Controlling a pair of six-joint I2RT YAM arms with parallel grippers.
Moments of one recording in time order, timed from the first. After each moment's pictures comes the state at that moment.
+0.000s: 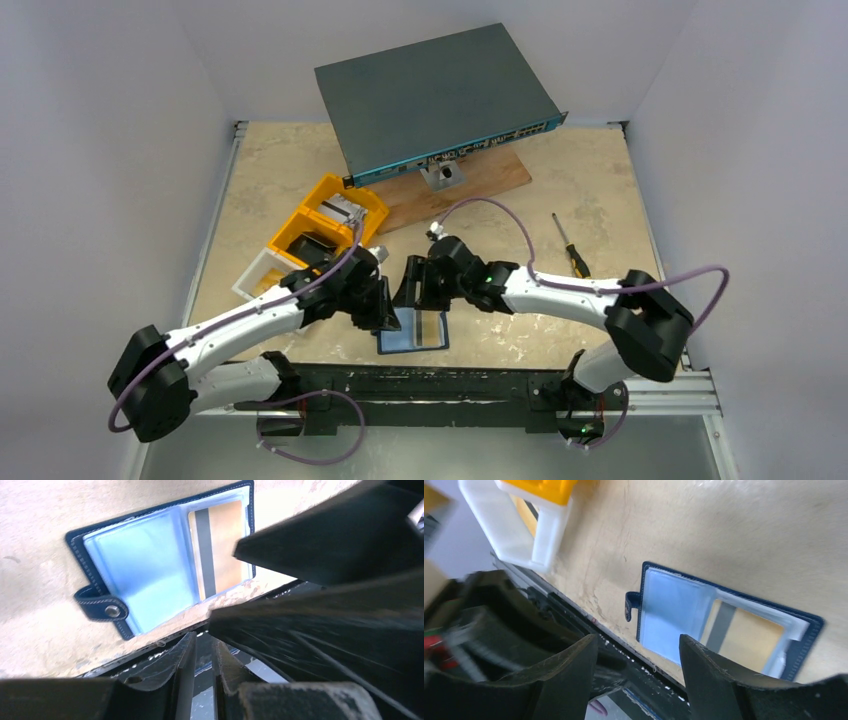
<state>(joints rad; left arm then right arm) -0.80 1.07 0.66 -0.57 0.23 -0.88 0.99 1.53 0.85 -0.08 -0.14 1.01</state>
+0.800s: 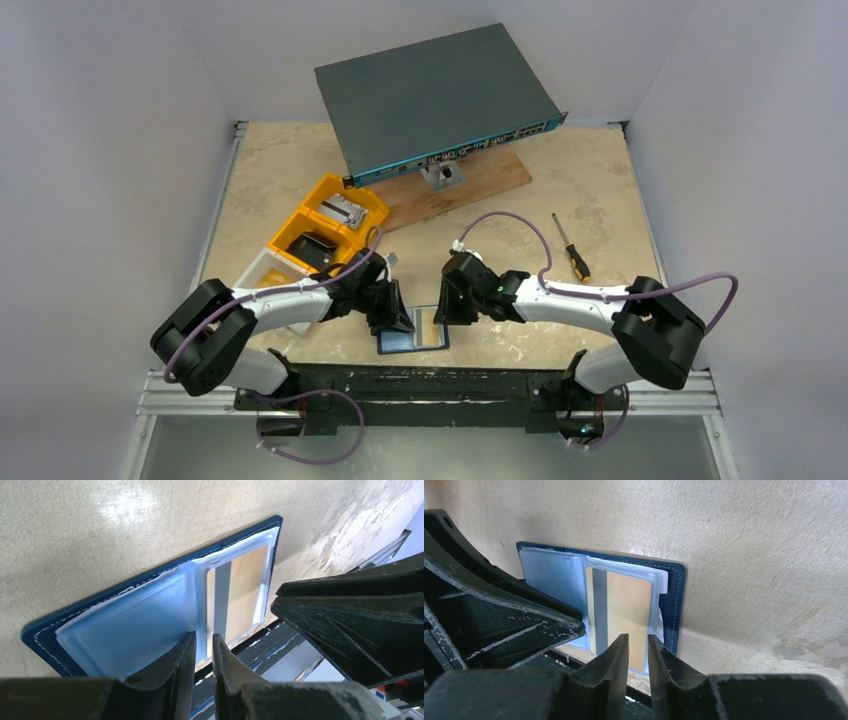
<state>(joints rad) -0.73 1.39 0.53 -0.11 0.40 -0.94 0.96 1.43 0.71 -0.26 -0.01 0.97</state>
